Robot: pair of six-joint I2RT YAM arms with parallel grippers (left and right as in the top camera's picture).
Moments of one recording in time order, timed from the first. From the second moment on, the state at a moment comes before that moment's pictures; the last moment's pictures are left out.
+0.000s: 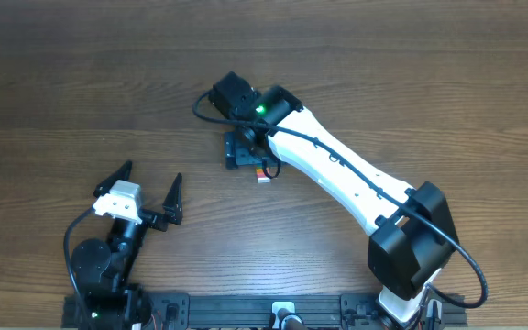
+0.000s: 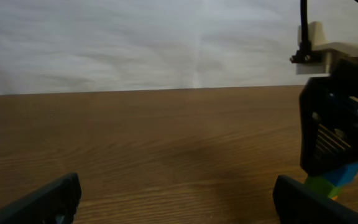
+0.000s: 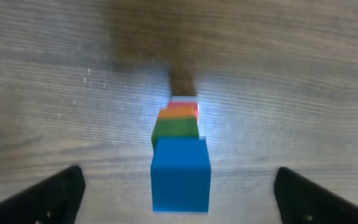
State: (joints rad) left arm -0.01 0.01 0.01 -0.05 0.27 -0.07; right arm 0.74 1.89 1.63 -1.17 0.06 0.65
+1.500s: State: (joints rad) left arm -0.01 0.01 0.01 -0.05 0.27 -0.07; right arm -0.06 0.64 0.64 -0.35 -0.01 0.11
